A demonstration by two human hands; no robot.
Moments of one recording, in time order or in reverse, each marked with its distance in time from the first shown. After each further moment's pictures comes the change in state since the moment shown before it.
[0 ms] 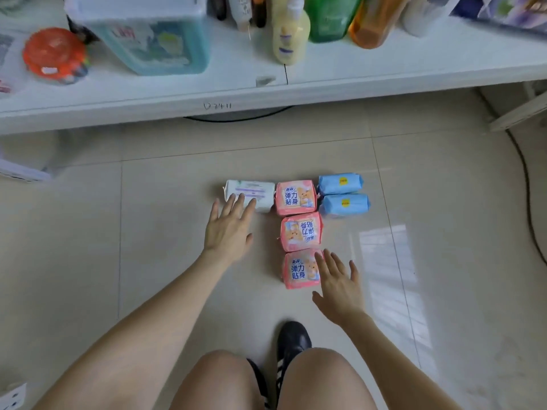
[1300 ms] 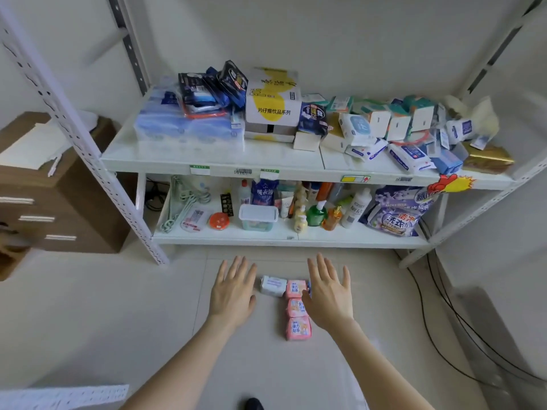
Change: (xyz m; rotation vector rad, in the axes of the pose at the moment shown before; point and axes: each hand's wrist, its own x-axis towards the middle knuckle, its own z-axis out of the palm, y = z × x) left_hand -0.422 -0.053 -0.439 -0.069 0.311 -0.094; right_hand -0.418 -0.176 -0.447 -0.077 0.452 -0.047
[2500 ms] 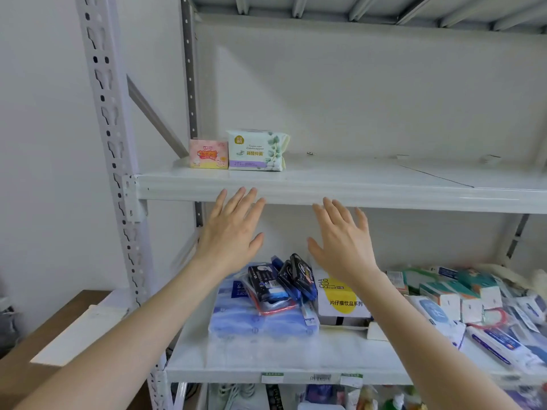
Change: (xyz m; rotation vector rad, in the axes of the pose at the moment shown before) left_hand 0.173 -0.295 -0.441 0.247 0.853 0.119; right_hand 0.225 -0.222 -0.426 -0.068 0.868 -0.167
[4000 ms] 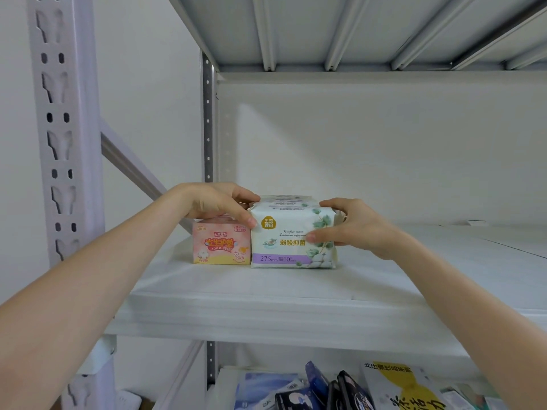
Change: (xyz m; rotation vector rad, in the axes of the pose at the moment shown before) left_hand 0.246 -0.210 0.021 -1.075 -0.744 -0.295; right_hand 0.277 0.010 0.023 1.079 -0.277 0.113
